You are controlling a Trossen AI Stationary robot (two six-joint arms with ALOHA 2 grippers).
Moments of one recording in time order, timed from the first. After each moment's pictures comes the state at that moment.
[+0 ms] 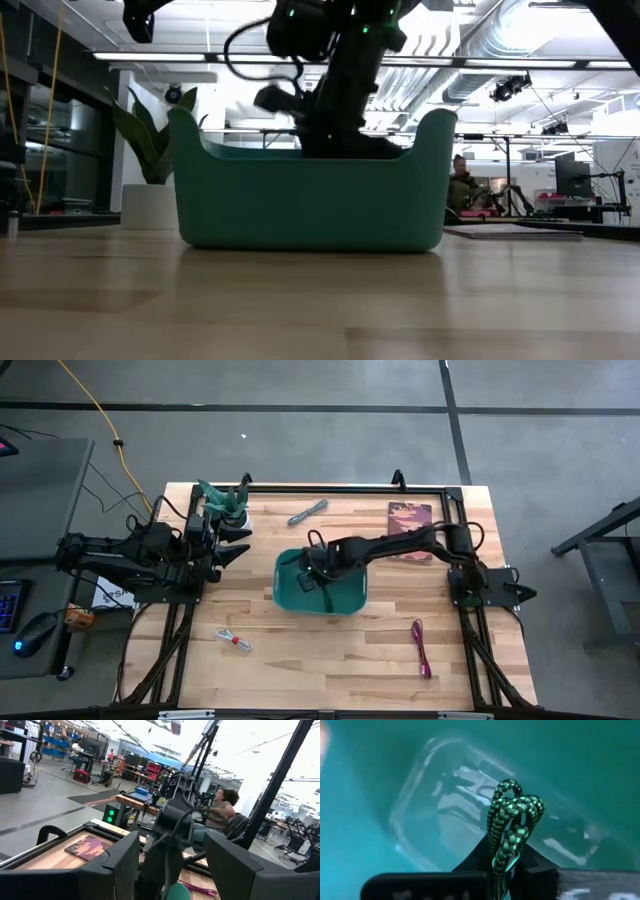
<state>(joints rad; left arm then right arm) 0.05 0.45 0.47 0.12 -0.22 -0.30 0.00 2.09 1.64 -0.74 0.04 1.06</state>
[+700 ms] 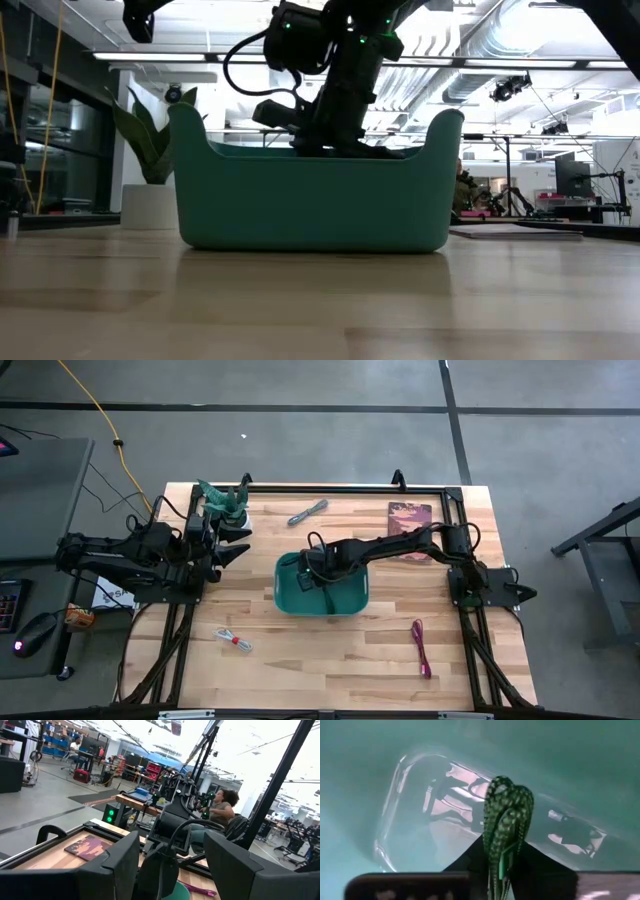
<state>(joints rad) 0.05 0.45 0.47 0.12 -0.22 -0.31 0.00 2.12 1.64 -0.73 0.05 1.13</state>
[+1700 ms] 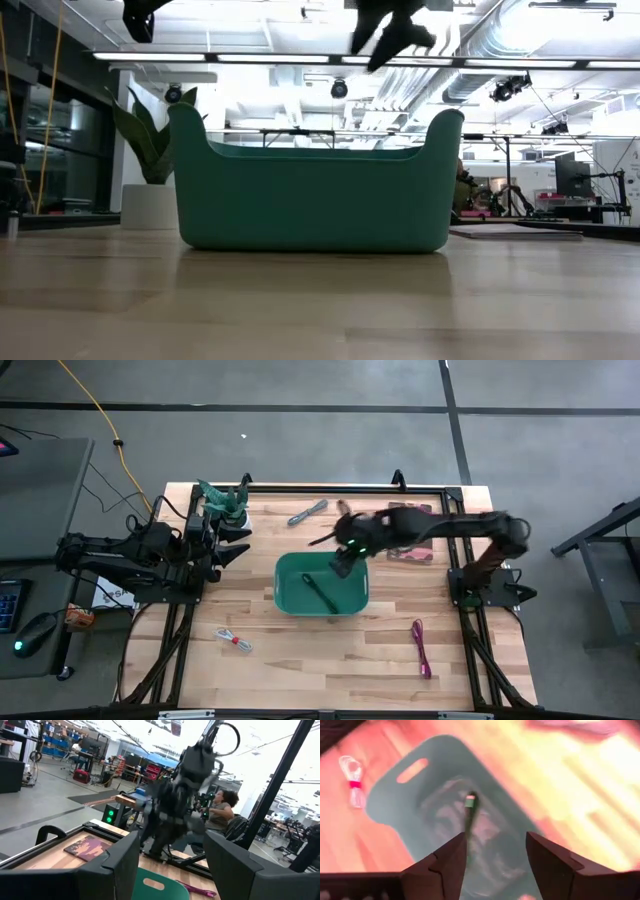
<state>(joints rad) 0.04 0.45 0.47 0.13 -0.22 -0.31 0.00 1.68 1.69 -1.03 0.18 0.62</state>
